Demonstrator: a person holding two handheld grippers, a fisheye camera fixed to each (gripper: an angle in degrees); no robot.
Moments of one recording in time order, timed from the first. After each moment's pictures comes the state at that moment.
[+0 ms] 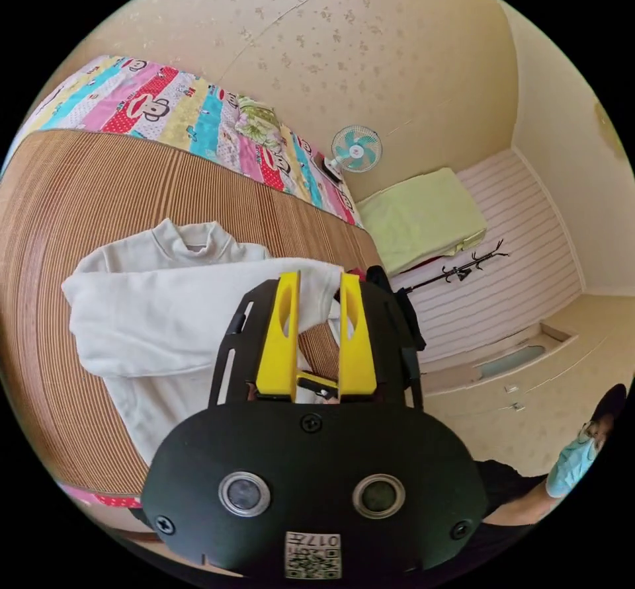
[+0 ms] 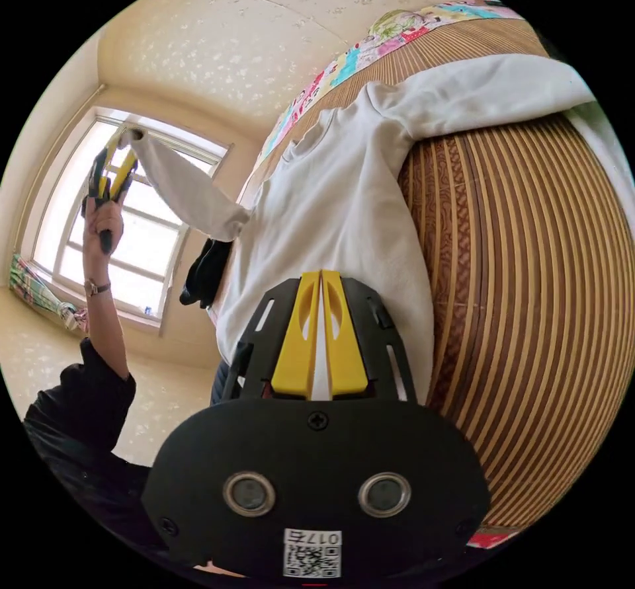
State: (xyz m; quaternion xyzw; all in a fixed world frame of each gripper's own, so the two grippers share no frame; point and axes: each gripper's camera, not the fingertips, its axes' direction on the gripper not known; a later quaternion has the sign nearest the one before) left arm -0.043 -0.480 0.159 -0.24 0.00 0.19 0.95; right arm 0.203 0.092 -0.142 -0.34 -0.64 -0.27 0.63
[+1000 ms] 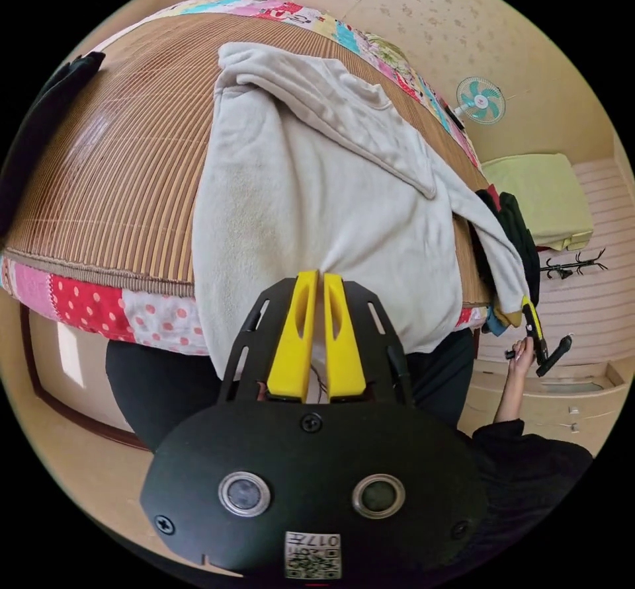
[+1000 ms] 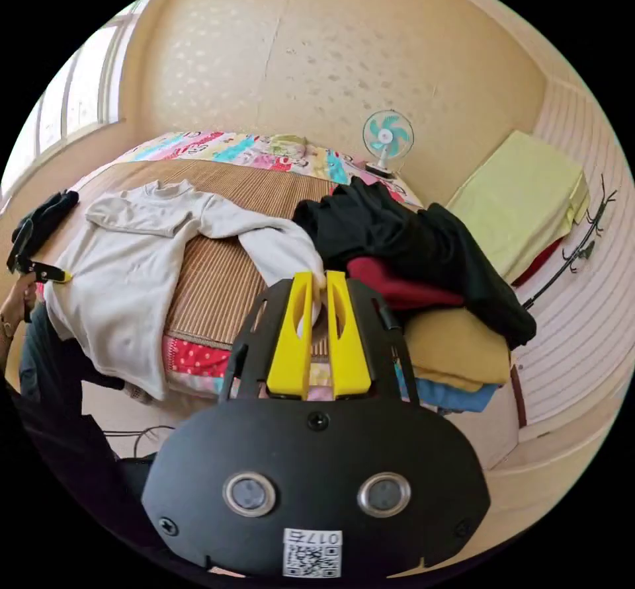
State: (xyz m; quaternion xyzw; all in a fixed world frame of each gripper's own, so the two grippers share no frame) left arm -0.274 -0.279 0.051 -0.27 -0.25 0.11 0.92; right arm 0.487 -0.026 -0.228 0.04 -0.31 -0.37 0.88
